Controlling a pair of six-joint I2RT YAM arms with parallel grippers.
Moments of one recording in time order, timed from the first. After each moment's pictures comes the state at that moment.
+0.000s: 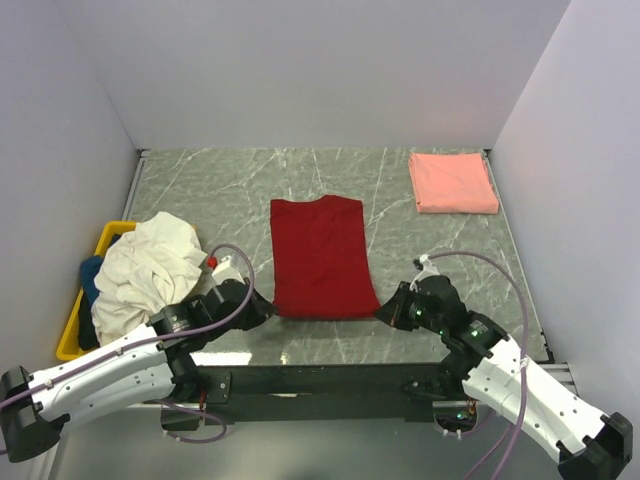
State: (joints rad) left arm -0.96 0.70 0.48 -0.48 -0.27 -1.20; right arm 0.65 0.53 0.34 -0.49 -0.09 0.84
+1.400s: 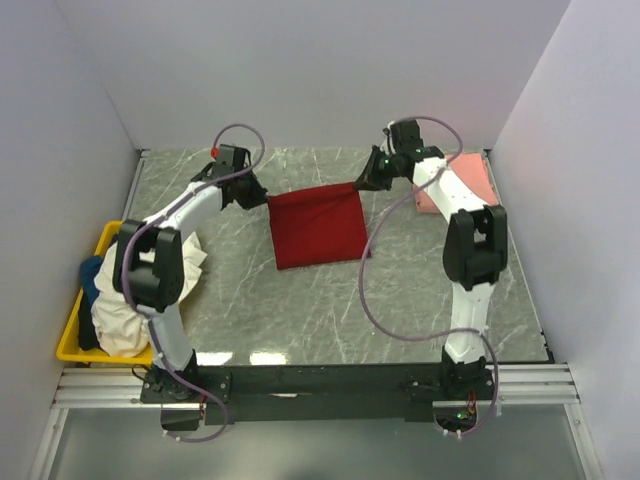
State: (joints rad) left arm -0.27 1.82 1.39 -0.36 0.07 -0.83; right arm 0.22 2.00 1.72 -0.58 -0.42 0.56
